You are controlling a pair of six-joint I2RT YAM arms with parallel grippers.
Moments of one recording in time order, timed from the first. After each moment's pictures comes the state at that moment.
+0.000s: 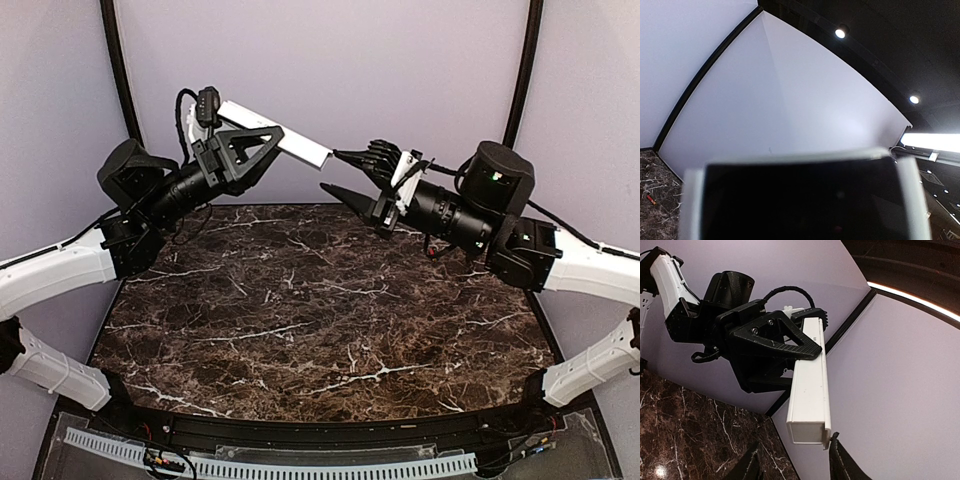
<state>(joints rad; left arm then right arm) -0.79 1.26 1.09 0.63 0.45 -0.93 1.10 1.25 1.17 0.27 -0.09 -0.72</state>
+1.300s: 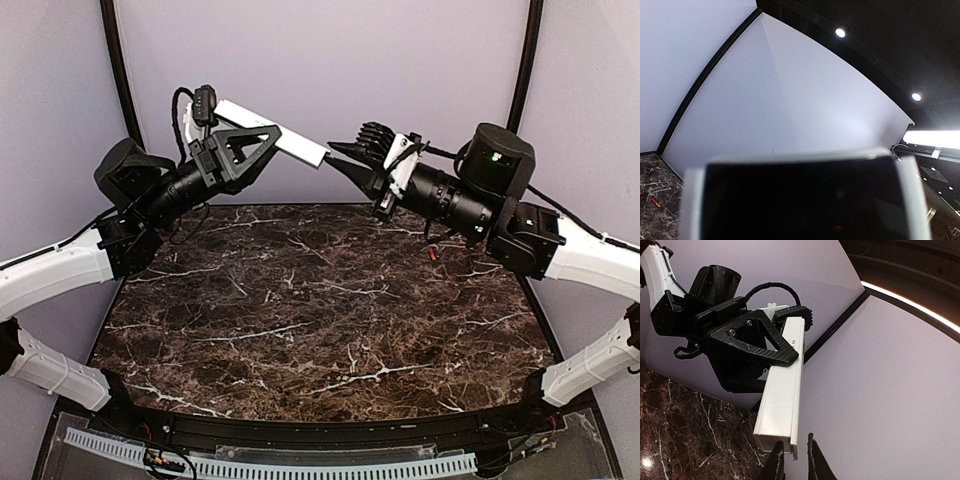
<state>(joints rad) -0.79 1.24 1.09 0.61 0.45 -0.90 1.09 1.28 1.26 0.19 -0.05 -0.78</state>
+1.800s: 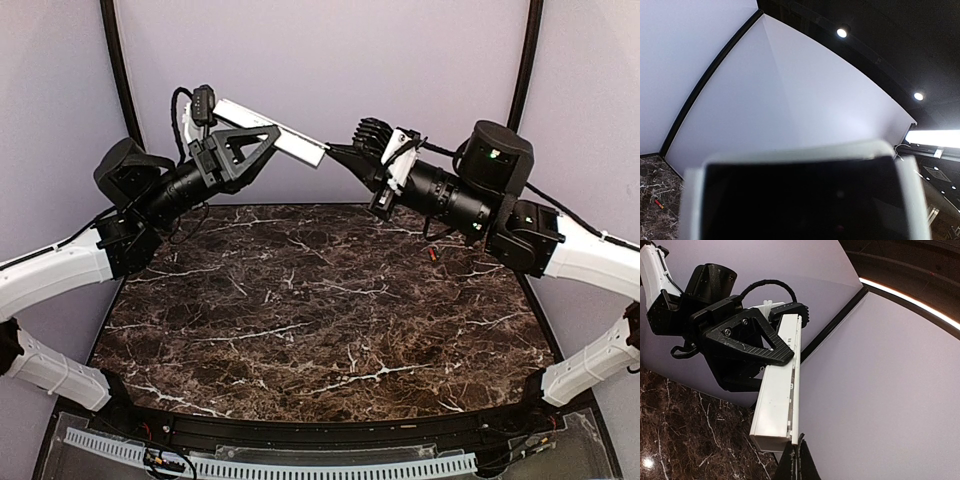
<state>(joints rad) -0.79 1.24 1.09 0.61 0.45 -0.89 1.09 1.29 1.28 0.18 -0.05 -0.78</state>
